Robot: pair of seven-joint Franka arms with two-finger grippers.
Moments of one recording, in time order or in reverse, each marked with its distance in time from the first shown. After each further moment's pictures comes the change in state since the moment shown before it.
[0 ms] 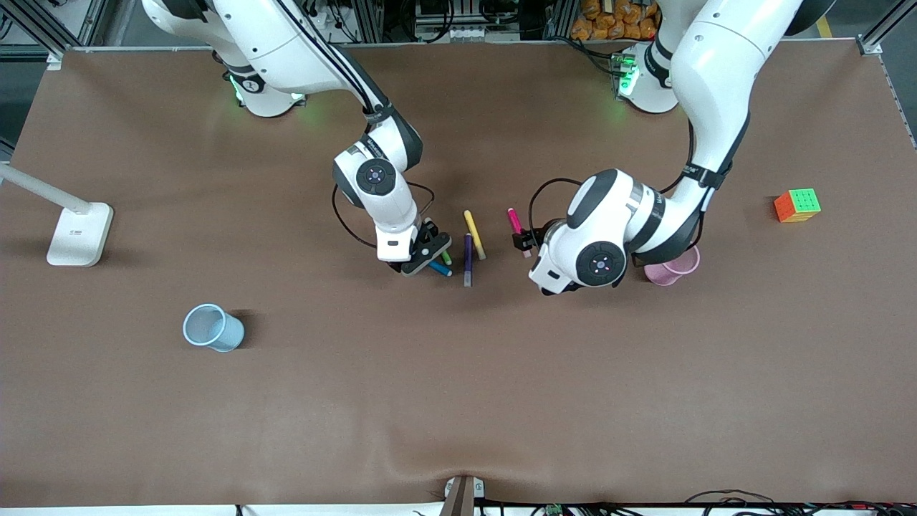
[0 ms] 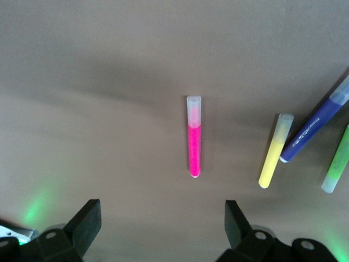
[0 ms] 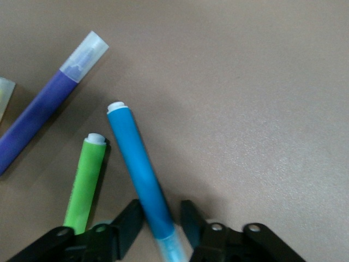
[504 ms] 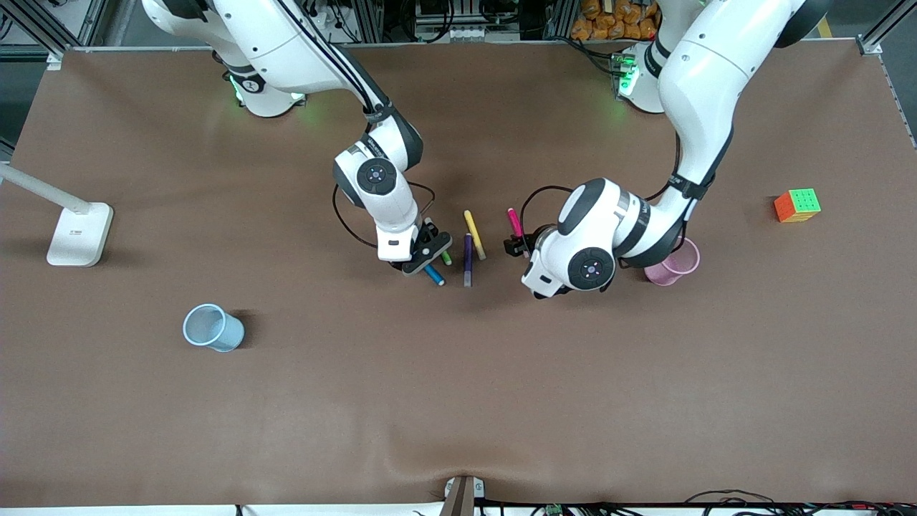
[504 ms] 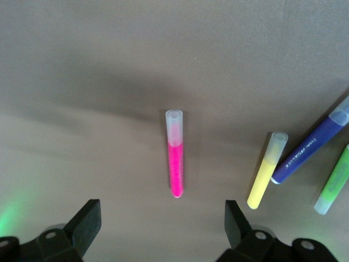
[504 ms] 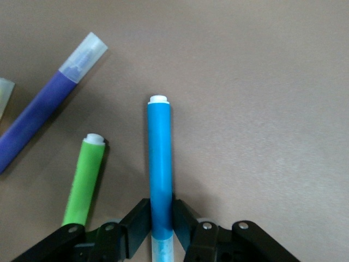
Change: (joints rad) left arm -0.020 0.058 -0.001 -0.028 -0.018 0.110 -0.024; right arm 0.001 -0.006 -0.007 0.009 -0.017 -0.029 -0.001
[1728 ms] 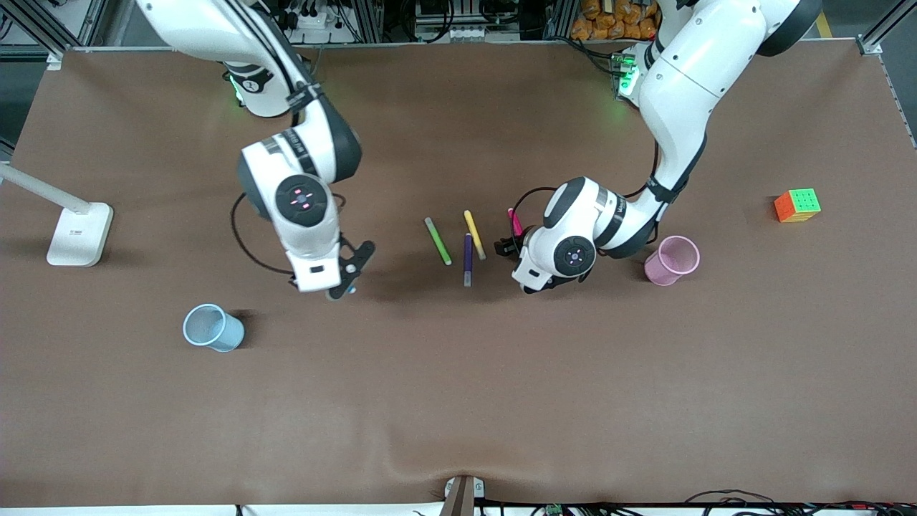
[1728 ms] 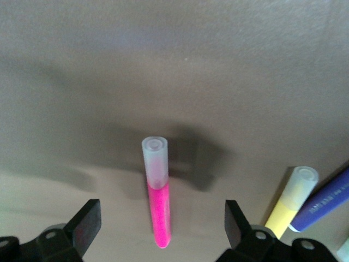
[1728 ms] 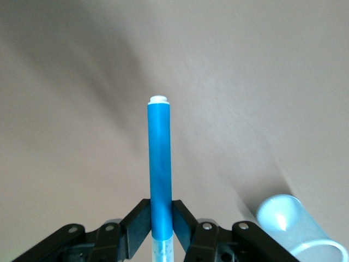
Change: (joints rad) left arm -0.029 0.035 0.000 -0.136 -0.001 0.232 -0.006; right arm -0.243 -0.191 -0.029 0.220 -0.234 -0.718 -0.517
